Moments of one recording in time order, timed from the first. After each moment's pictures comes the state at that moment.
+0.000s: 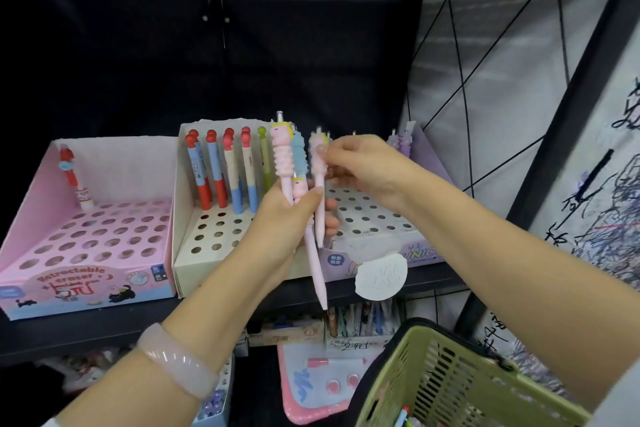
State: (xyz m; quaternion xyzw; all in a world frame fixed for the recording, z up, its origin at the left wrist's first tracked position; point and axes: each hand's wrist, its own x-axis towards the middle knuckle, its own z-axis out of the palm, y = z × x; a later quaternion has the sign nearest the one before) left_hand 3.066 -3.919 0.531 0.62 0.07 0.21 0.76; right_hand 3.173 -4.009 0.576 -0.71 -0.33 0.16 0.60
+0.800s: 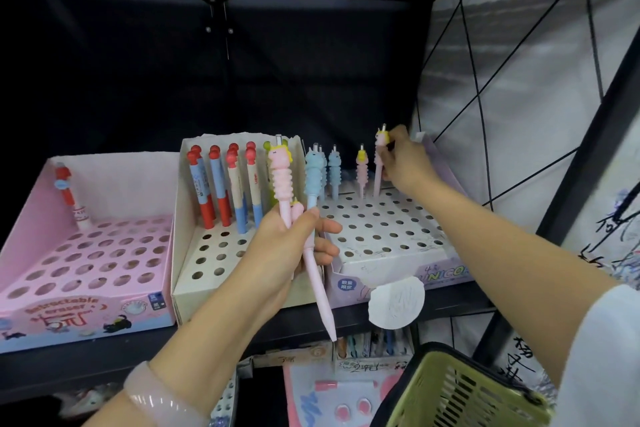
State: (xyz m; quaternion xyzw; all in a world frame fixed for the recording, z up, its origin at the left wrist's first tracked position) left_hand 3.071 -3.905 0.523 0.60 0.06 0.18 0.78; right_hand 3.274 -4.015 0.555 -0.90 -0.25 -0.15 0.33
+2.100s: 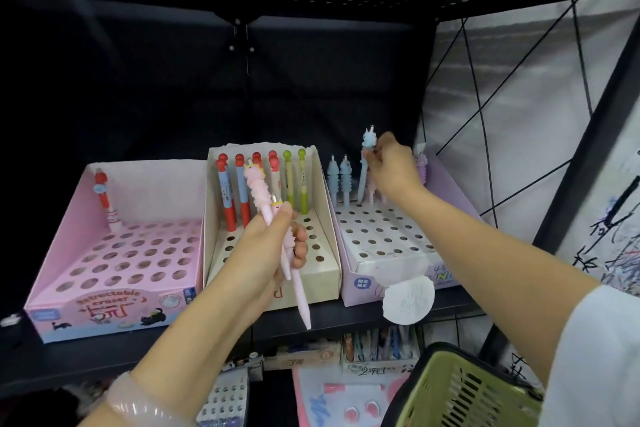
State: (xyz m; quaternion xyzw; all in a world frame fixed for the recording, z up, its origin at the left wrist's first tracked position) left_hand 3.041 -3.879 0.530 0.55 0.10 0.20 0.80; right_hand 3.239 -3.983 0.565 -0.87 -0.25 -0.21 0.37
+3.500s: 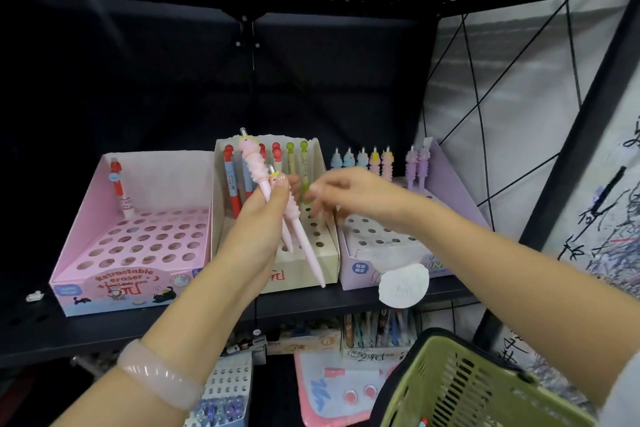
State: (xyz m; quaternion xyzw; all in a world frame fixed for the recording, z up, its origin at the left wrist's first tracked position) left_hand 3.039 -3.877 0.535 0.64 0.12 0.27 0.71; right_hand 3.151 -3.992 0.570 -0.76 -0.48 0.16 0.41
